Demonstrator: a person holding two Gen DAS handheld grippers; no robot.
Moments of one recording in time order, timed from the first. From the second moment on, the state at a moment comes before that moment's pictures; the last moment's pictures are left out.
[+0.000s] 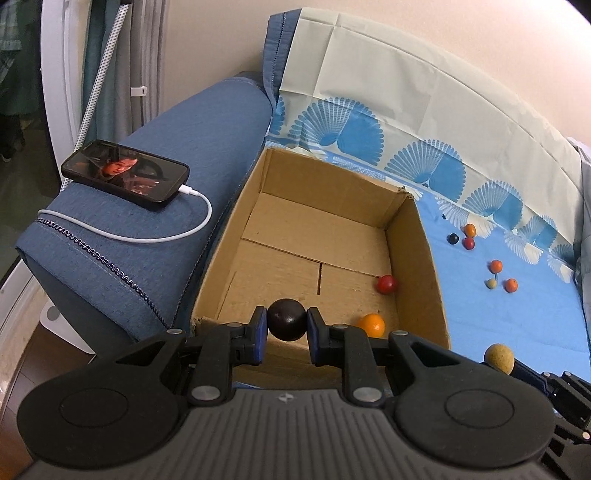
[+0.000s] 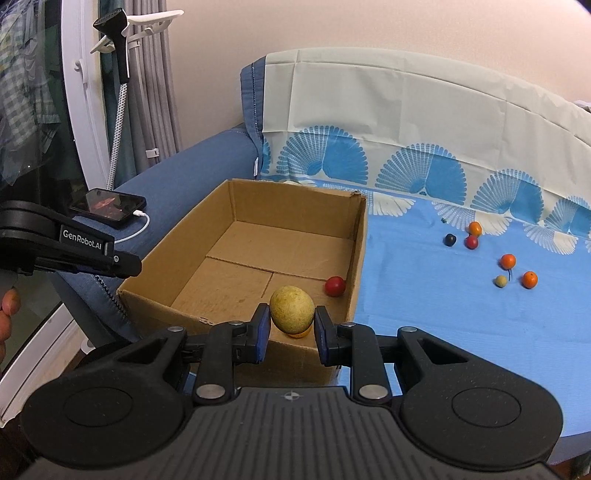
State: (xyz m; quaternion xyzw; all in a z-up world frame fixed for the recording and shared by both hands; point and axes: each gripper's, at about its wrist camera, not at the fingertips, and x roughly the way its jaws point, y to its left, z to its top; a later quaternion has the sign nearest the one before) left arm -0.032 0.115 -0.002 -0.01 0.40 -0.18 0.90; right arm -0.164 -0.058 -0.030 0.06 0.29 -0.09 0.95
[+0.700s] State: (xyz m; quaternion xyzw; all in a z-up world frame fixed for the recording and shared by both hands) left arm -0.024 0.108 -0.004 -0.01 0.40 -0.19 0.90; right arm -0.156 -0.063 -0.036 0.06 0.29 -0.09 0.95
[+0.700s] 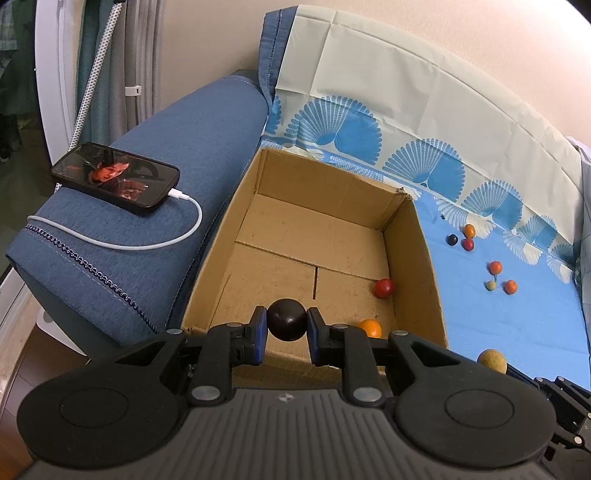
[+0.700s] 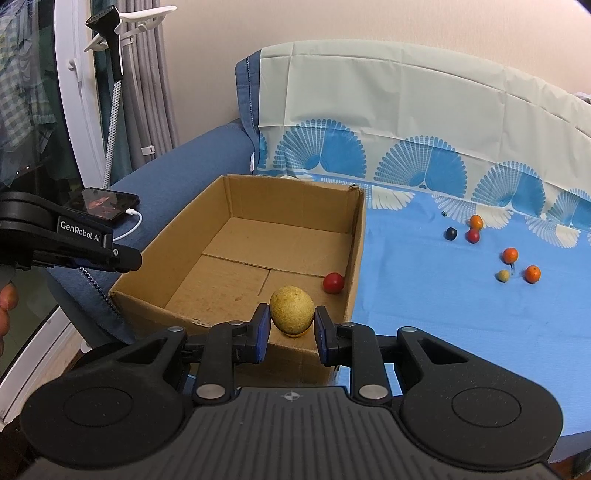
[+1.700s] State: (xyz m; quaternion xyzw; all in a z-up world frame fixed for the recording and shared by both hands) left arm 0.032 0.077 -0.032 0.00 0.43 -0.18 0.88; right arm -0.083 -0.074 -0.059 0.06 0.32 -0.09 0.94
